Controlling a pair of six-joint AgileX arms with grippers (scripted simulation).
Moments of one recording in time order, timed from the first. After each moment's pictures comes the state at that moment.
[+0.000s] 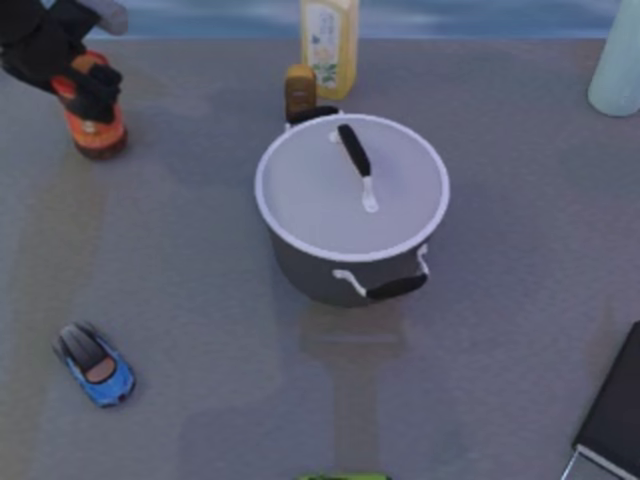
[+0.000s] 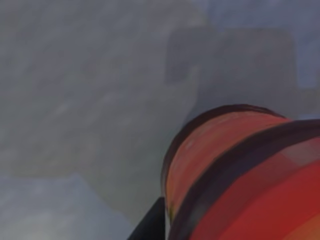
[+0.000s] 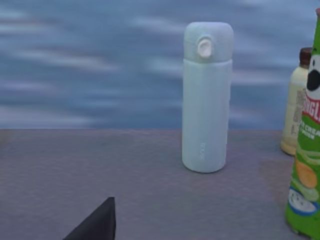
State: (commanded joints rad) left arm 0.00 2.64 2.51 -1.20 0.20 0.67; right arm 0.00 0.00 0.00 0.00 0.00 0.00
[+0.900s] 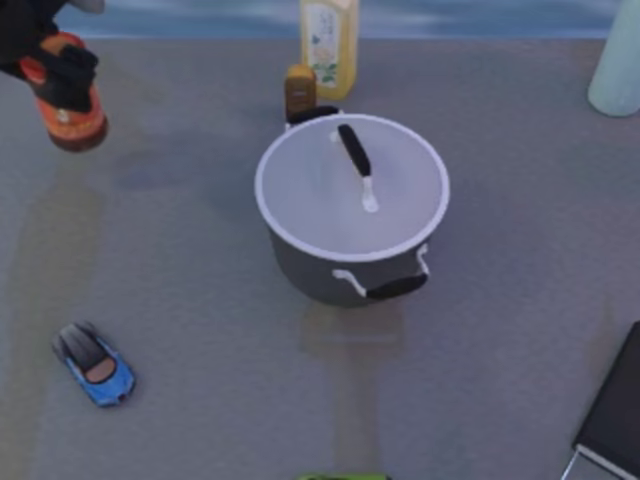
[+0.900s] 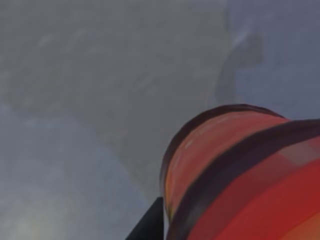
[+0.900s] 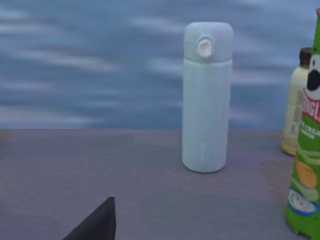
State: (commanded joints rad) left arm 0.02 2.35 2.22 -1.20 0.20 0.67; right arm 0.00 0.00 0.00 0.00 0.00 0.00
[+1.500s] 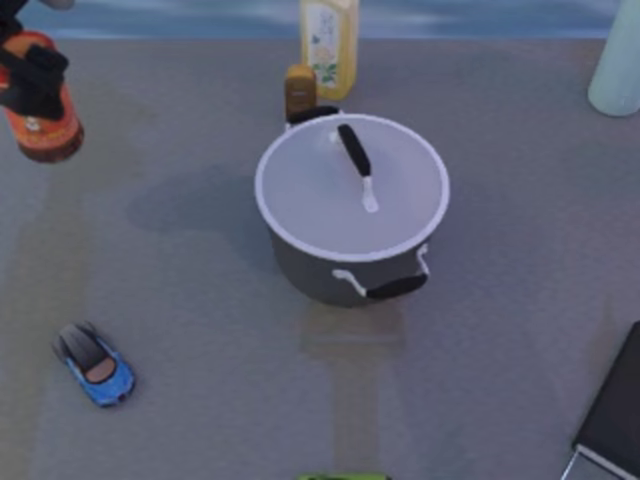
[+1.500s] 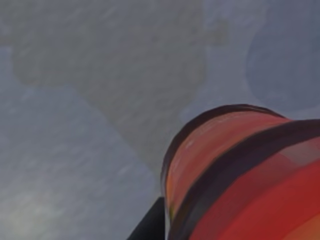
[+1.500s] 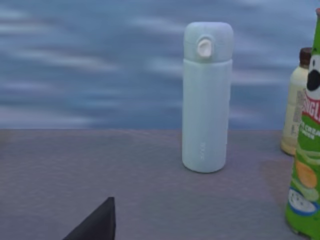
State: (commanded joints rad) left arm 0.03 2.09 1.96 -1.20 0.20 0.68; right arm 0.00 0.00 0.00 0.00 0.00 0.00
